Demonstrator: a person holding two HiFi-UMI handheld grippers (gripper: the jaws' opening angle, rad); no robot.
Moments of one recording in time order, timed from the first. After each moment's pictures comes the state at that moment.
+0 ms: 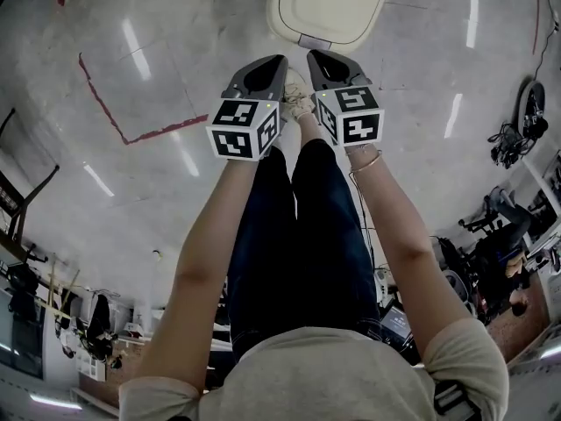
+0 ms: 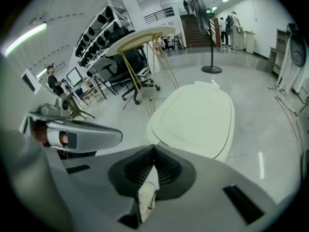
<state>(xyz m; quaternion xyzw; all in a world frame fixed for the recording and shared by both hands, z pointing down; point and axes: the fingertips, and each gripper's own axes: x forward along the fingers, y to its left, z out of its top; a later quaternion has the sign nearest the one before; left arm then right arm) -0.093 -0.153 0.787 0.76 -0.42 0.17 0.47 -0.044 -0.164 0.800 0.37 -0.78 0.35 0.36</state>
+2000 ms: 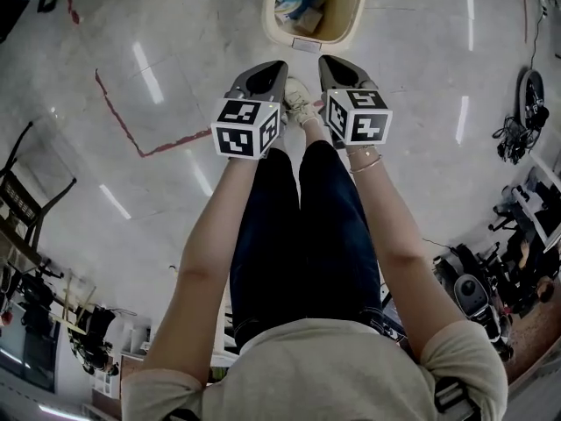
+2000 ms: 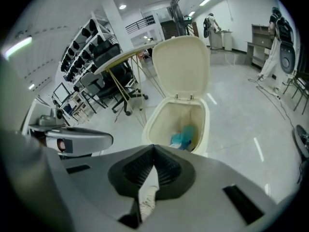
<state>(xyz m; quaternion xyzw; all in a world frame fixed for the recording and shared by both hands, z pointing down) -0.083 -0.148 0.740 0.79 -0.39 0.20 0.43 -0.009 -0.162 0.751 0.45 -0.75 0.38 0.31</state>
